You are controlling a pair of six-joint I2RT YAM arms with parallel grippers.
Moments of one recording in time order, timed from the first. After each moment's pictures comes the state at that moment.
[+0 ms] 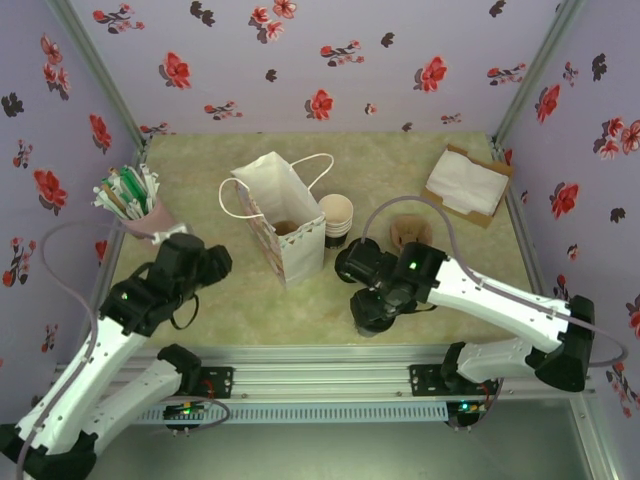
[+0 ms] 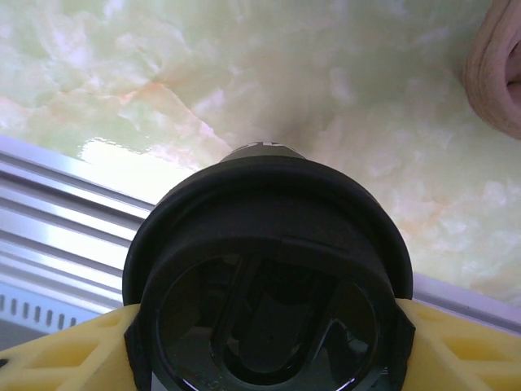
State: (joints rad) left arm -0.54 0.74 0.90 -0.96 -0.29 -0.79; right arm 1.09 1.23 1.18 -1.35 0.03 0.72
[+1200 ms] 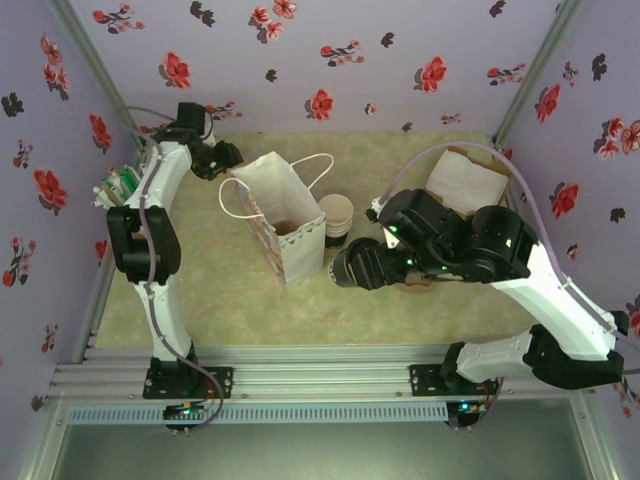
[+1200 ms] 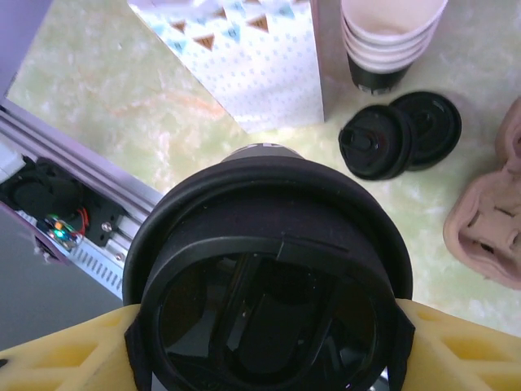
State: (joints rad) left arm -0.10 2.07 1.92 -0.87 0.28 -0.47; right arm 1.10 1.27 1.86 -1.55 0.07 0.58
